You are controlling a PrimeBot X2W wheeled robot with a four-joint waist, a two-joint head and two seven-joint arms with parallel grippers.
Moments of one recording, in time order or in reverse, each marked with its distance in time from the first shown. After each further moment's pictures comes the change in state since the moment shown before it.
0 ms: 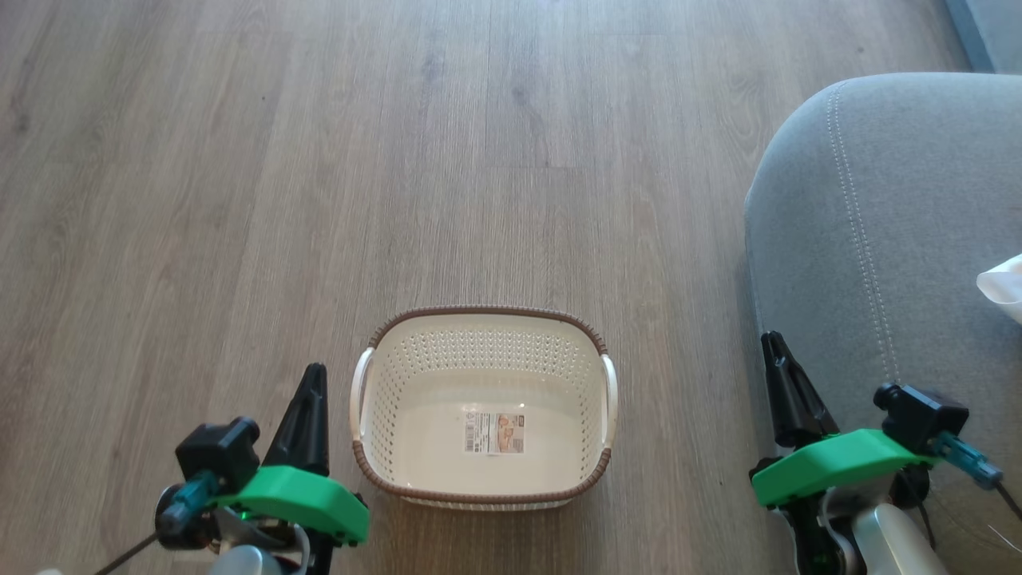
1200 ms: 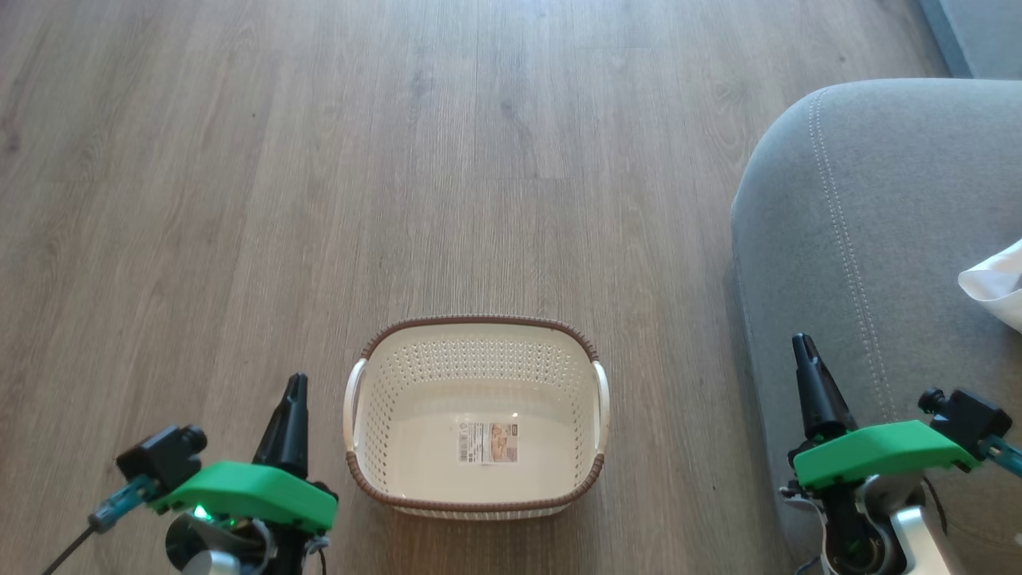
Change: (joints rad) left arm -0.002 0.005 0.050 0.021 -0.401 -0.060 0.091; right arm 0.000 0.000 -0.065 -0.003 0.321 0.000 0.100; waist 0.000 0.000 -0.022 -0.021
